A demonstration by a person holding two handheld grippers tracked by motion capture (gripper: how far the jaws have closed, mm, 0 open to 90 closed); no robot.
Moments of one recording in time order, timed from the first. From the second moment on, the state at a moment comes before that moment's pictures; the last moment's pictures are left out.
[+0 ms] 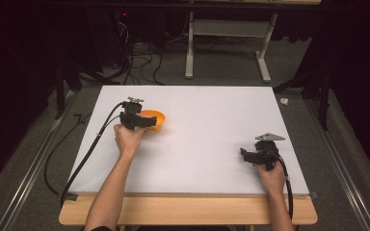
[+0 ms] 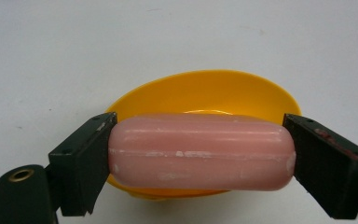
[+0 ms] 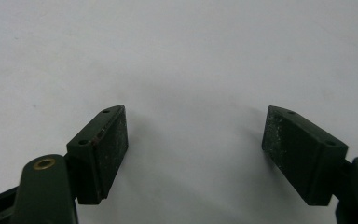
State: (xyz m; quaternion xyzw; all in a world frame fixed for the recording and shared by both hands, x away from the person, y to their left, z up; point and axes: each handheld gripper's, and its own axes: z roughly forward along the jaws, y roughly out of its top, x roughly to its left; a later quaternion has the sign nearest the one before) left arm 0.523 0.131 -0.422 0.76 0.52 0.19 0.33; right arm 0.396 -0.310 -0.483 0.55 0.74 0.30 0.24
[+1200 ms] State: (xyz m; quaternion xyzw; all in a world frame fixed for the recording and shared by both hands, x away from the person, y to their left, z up) left arm 0.513 0.139 -0.405 0.75 0.51 0.21 0.36; right arm 0.396 -0.310 -0.483 0.55 0.74 0.30 0.24
